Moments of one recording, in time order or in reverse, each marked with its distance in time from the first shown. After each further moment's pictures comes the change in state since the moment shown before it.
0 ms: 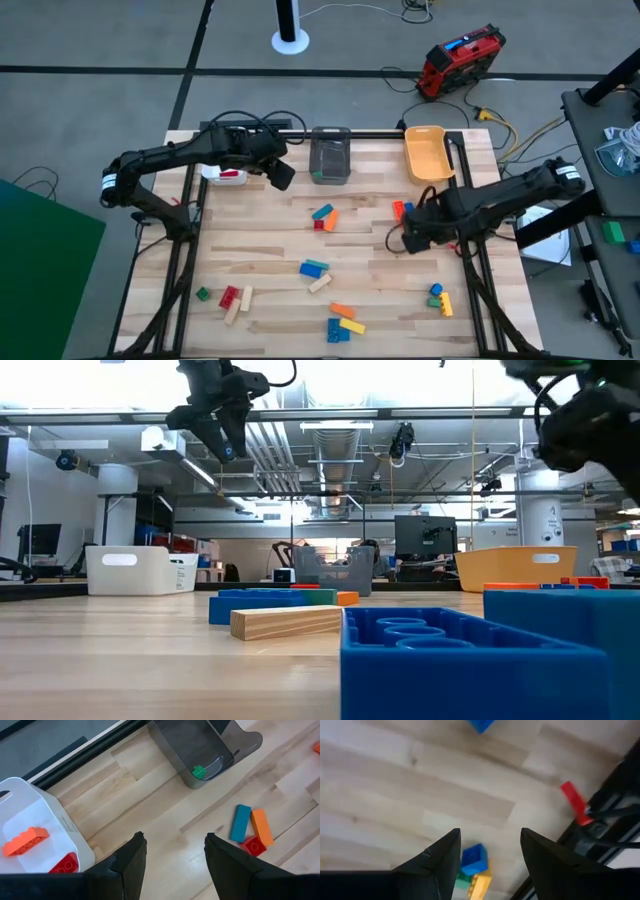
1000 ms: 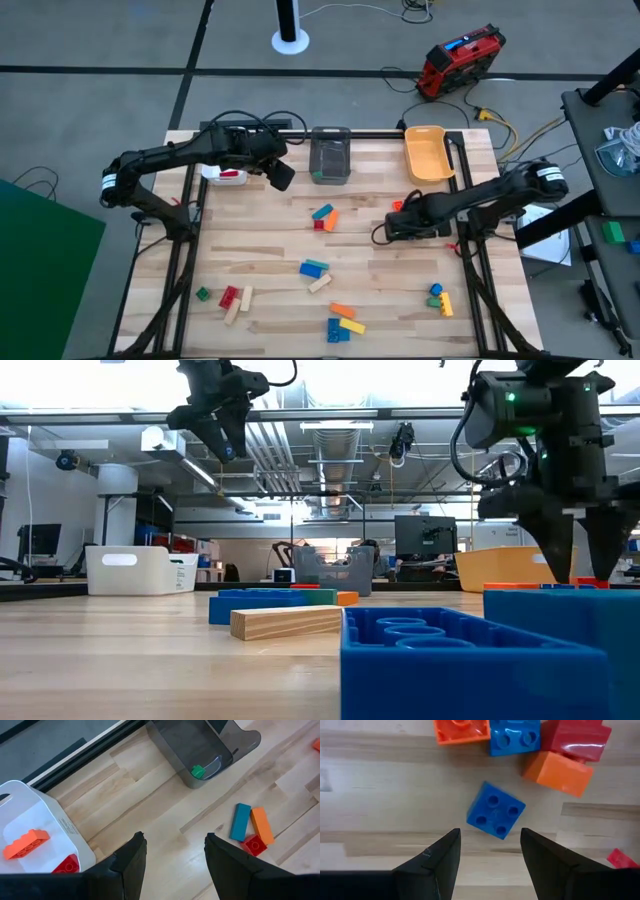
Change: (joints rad) left arm 0.000 -0.001 -0.001 0.003 0.002 0.019; right arm -0.124 0.218 -0.076 0.228 0.244 0.160
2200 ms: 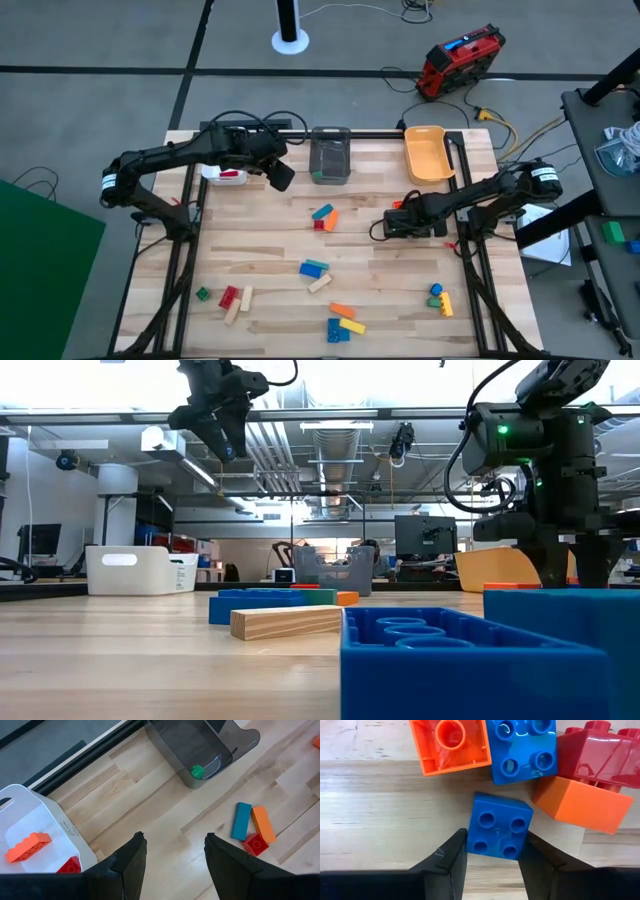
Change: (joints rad) left arm 0.000 0.000 0.000 0.003 -0.002 0.022; right arm -0.068 0.044 -0.103 0.171 0.004 -0.026
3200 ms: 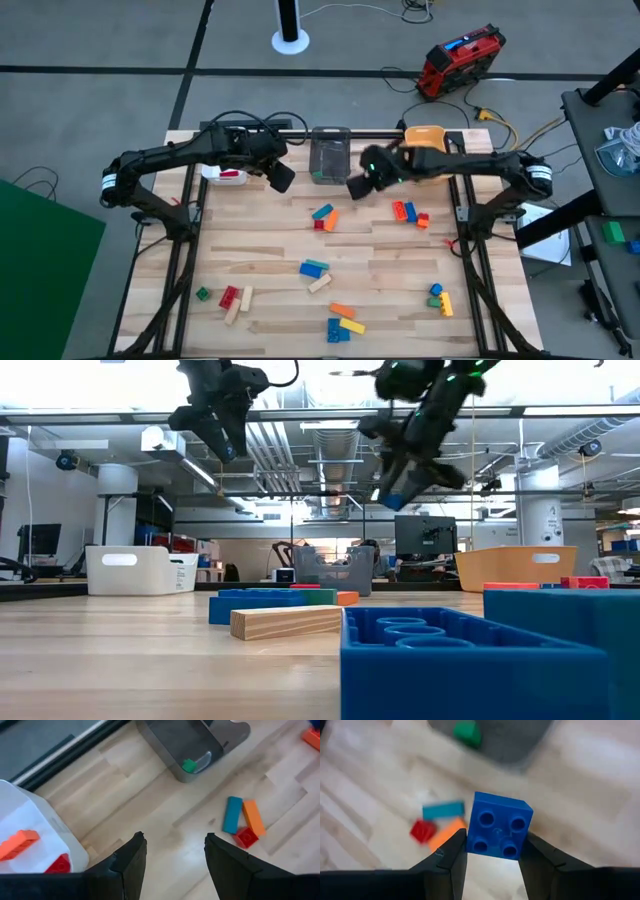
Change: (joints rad) left arm -0.002 0.000 0.000 0.000 0.058 -0.003; right arm -0.367 0.083 0.555 0.109 0.019 -0.850
